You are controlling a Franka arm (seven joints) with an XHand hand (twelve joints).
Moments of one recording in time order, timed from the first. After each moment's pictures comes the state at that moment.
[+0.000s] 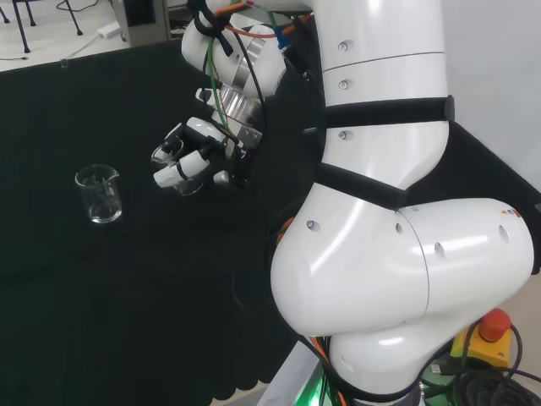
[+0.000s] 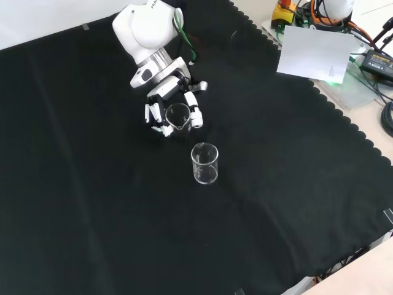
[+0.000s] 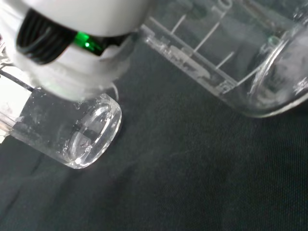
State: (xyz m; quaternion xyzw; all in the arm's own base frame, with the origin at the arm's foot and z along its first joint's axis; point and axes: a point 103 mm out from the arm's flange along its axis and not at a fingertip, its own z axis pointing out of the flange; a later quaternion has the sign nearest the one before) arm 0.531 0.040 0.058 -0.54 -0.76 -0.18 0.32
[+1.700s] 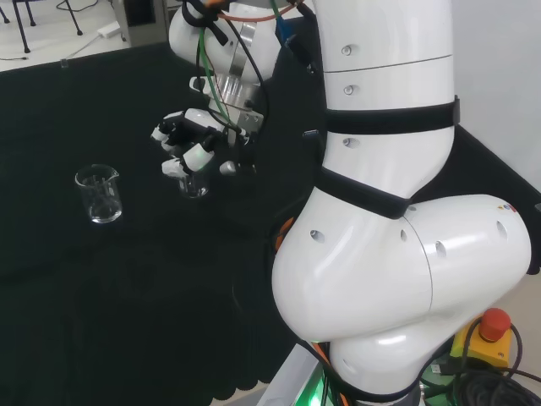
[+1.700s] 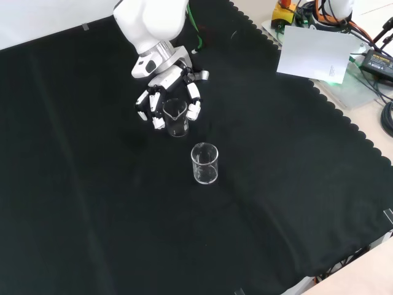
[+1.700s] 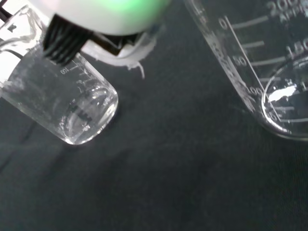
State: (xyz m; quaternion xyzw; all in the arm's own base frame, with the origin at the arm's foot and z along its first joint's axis) arm 0.521 0.030 0.089 -0.53 -0.79 -0.12 0.27
